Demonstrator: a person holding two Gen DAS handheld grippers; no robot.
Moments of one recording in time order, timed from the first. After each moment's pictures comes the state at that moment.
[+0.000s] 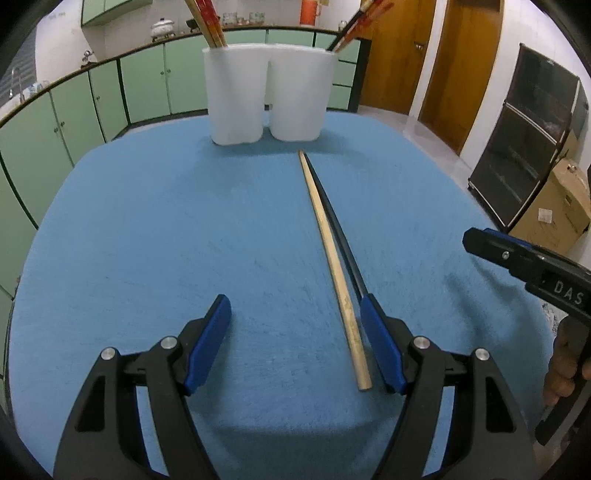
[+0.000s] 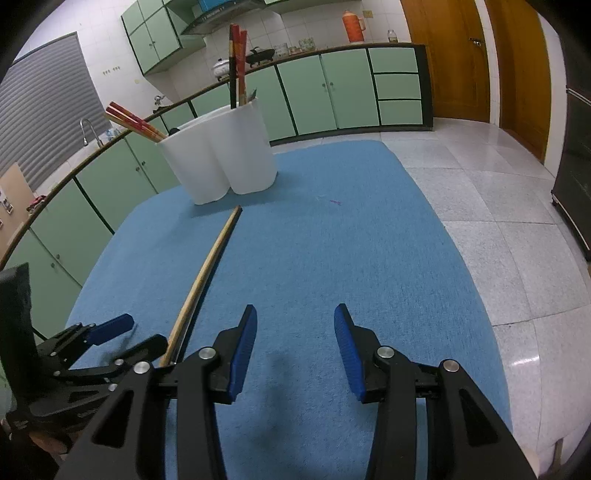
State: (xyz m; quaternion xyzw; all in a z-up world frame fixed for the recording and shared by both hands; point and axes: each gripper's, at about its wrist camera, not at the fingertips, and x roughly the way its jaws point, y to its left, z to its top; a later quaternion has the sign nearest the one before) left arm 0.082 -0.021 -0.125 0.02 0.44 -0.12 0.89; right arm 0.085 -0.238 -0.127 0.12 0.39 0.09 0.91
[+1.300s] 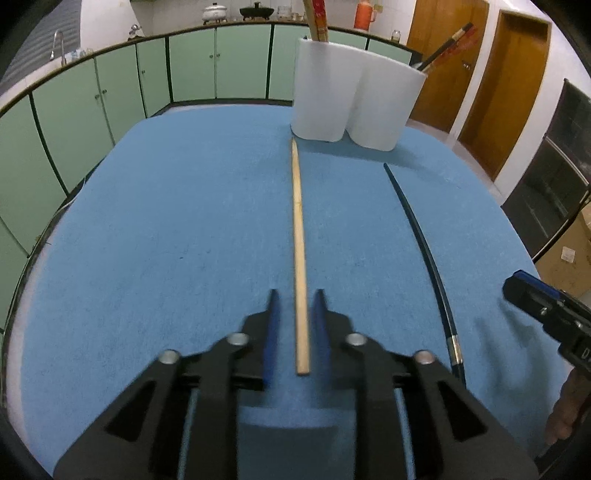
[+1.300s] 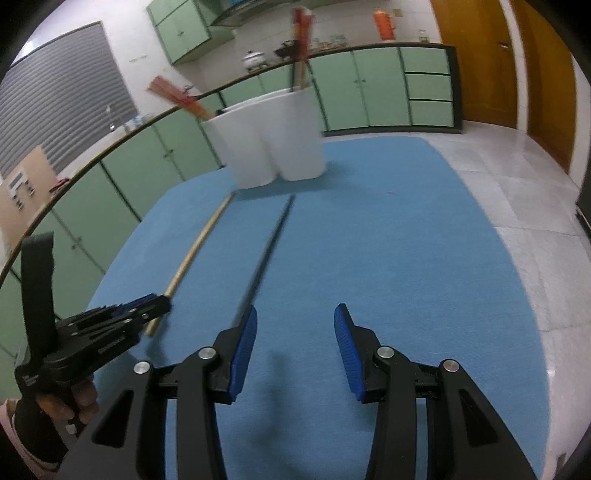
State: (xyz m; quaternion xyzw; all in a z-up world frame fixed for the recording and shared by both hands) left arm 0.088 0.033 -0.125 -0.03 0.44 -0.04 0.90; right arm 0.080 -0.190 -0.123 0.10 0.39 0.16 0.90
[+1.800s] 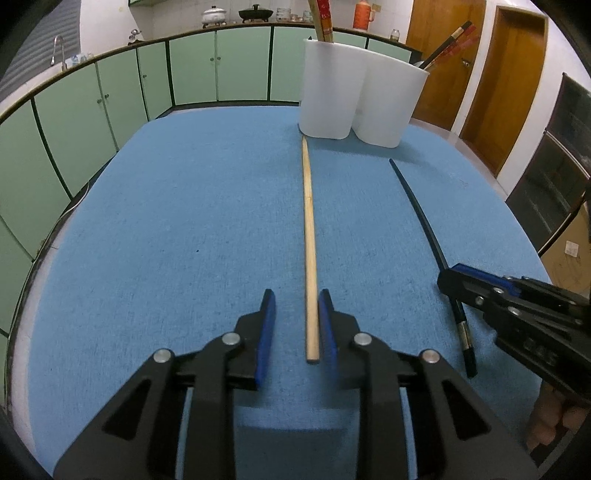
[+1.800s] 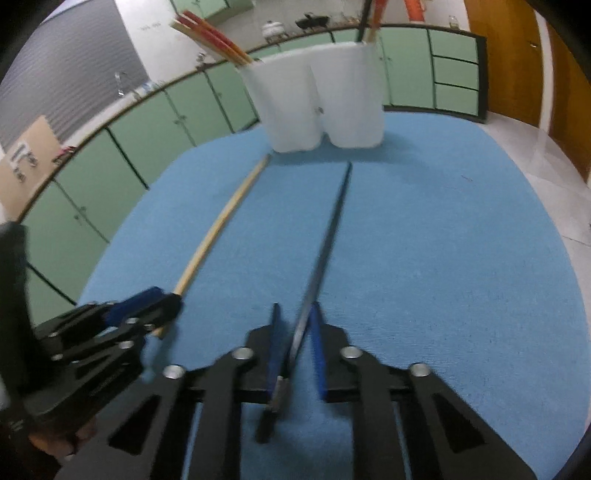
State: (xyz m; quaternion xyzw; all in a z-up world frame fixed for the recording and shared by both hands) left arm 0.088 0.036 -0.127 -0.02 0.44 -0.04 0.90; right arm 0.116 -0.135 -0.144 0.07 0.44 0.17 0.88
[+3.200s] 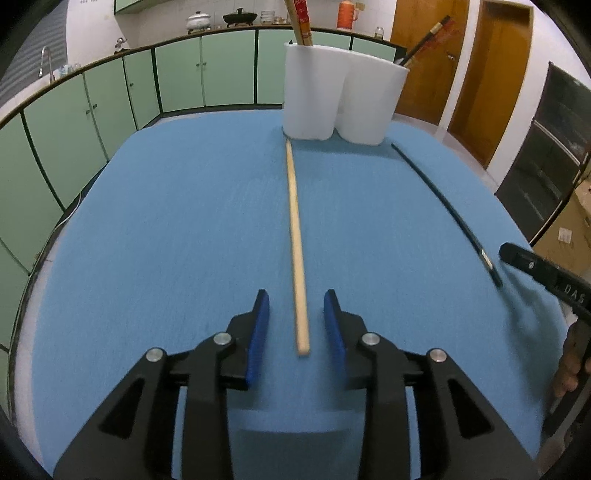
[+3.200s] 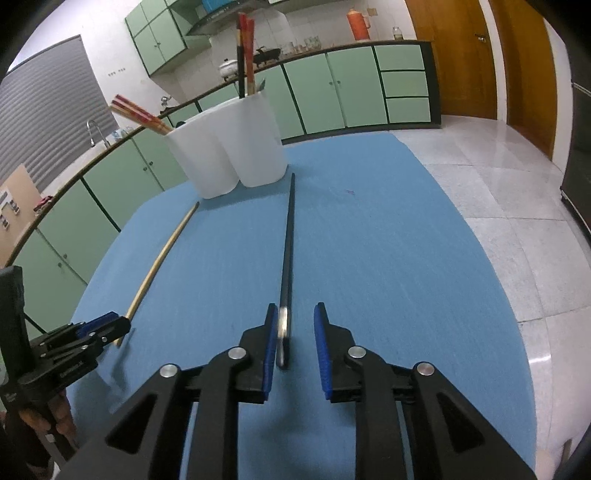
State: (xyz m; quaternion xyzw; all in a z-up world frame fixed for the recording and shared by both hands) left arm 0.069 0.038 -0.125 0.00 0.43 -0.07 0.90; right arm 0.088 -0.230 -0.139 0.12 0.38 0.11 0.91
